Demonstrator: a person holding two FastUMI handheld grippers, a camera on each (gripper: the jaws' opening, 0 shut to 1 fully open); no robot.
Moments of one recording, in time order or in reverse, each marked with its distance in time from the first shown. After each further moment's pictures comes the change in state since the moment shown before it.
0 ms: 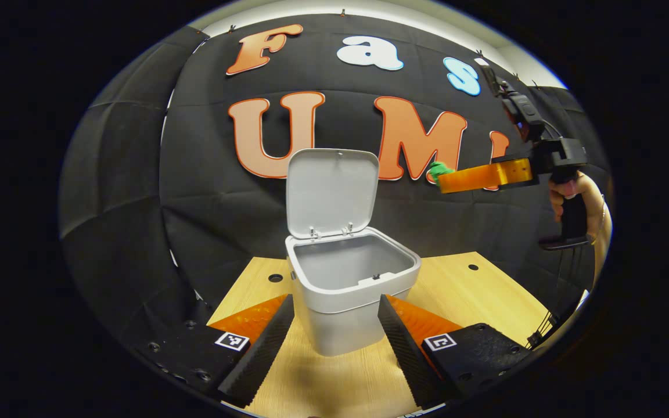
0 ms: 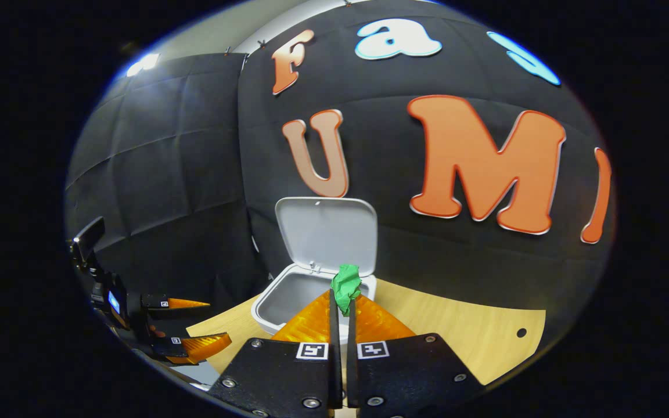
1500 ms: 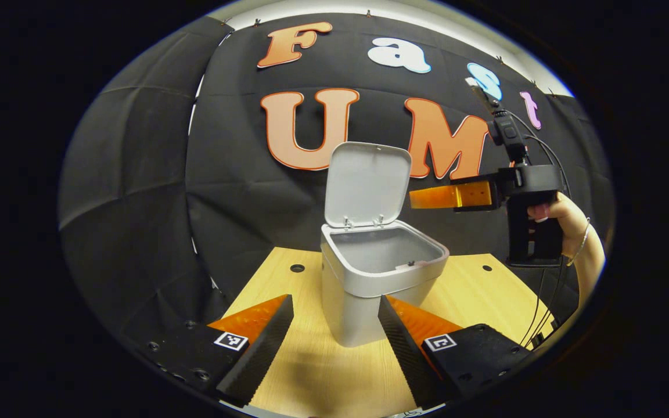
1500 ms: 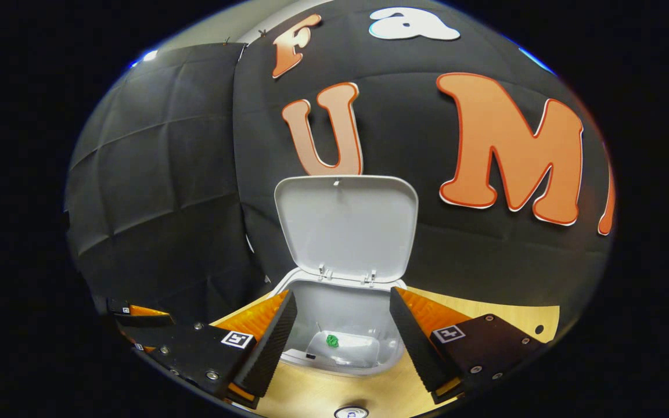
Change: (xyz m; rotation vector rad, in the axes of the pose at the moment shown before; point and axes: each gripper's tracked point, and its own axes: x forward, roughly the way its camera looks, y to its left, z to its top) left arm -0.017 0.036 -0.020 -0.042 0.017 0.048; right arm 0.041 0.007 0.002 0.025 -0.056 -0.064
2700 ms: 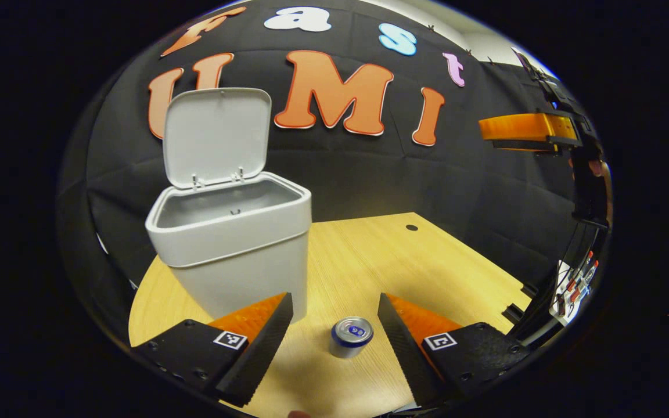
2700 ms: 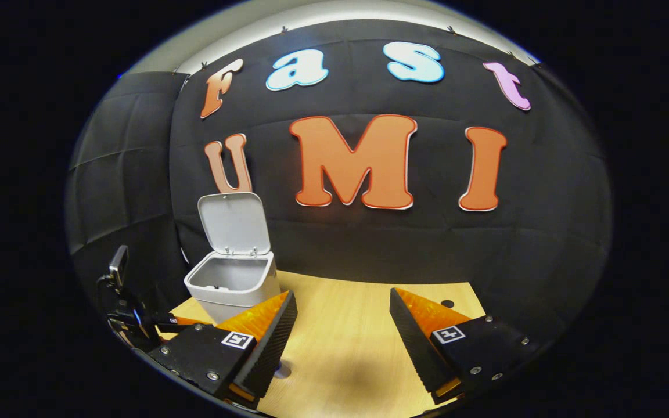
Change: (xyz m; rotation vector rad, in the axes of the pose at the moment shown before) left arm 0.059 -0.205 -0.103 0.145 0.141 -0.381; right arm -0.241 -0.168 -0.070 0.107 -0.080 -0.405
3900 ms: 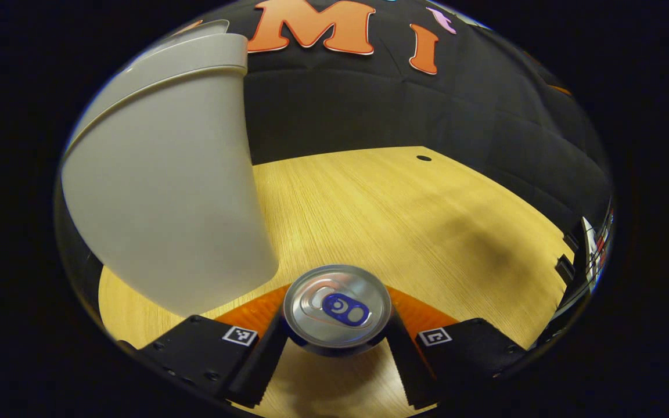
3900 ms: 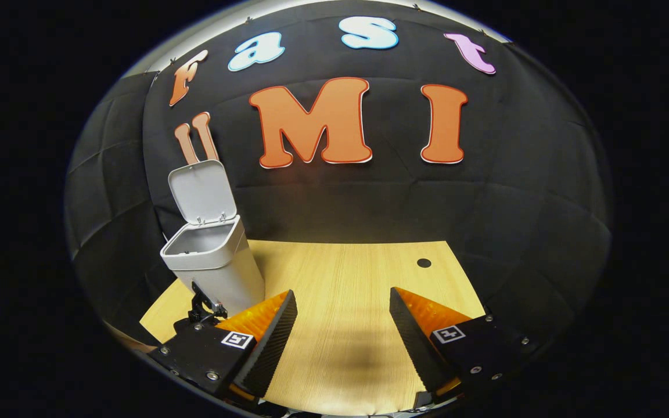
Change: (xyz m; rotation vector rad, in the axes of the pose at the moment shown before) left arm 0.126 -0.018 -0.142 0.069 0.216 0.014; right arm -0.024 -0.045 -0.068 0.071 0.158 -0.072
